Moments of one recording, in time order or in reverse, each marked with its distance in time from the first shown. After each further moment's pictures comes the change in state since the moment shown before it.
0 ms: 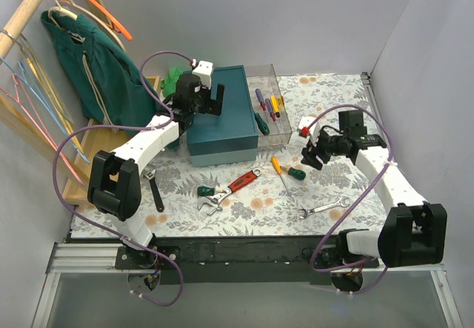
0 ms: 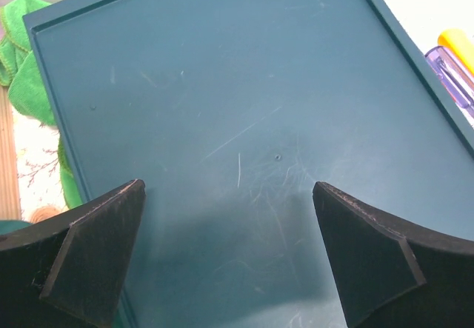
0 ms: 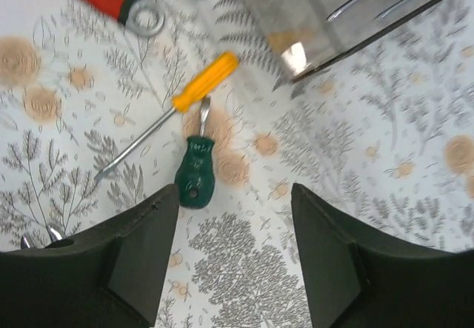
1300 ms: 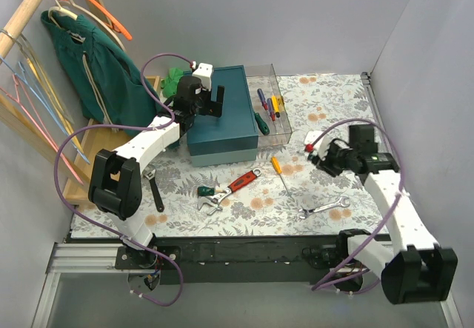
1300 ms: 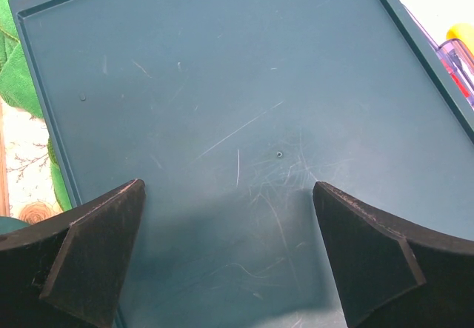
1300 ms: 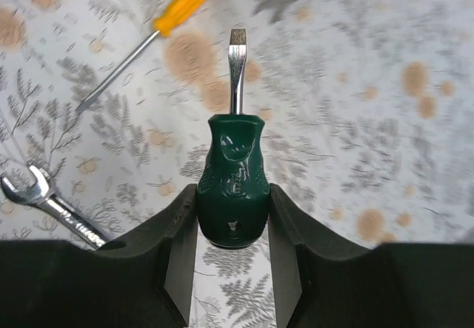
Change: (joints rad) left arm 0.000 0.014 -0.018 0.023 -0.005 -0.019; right arm 0.002 -0.225 -0.139 -0.113 0.209 -0.109
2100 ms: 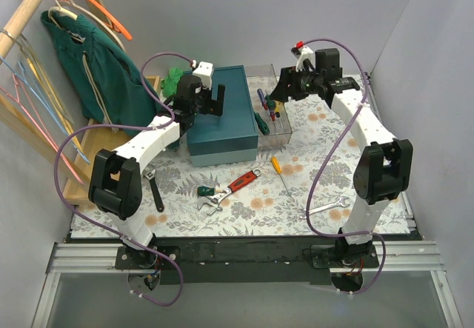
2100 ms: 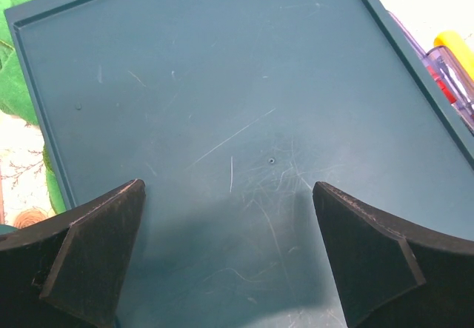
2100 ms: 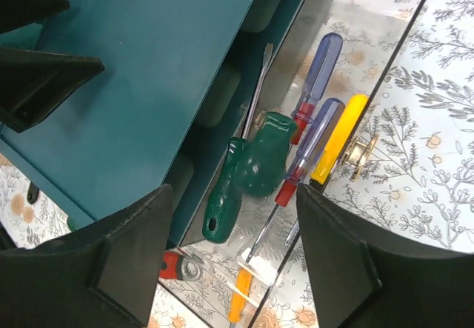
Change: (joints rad) left arm 0.000 0.005 0.010 0.006 0.016 -0.005; right arm 0.114 0.777 0.844 0.271 -0.109 1.098
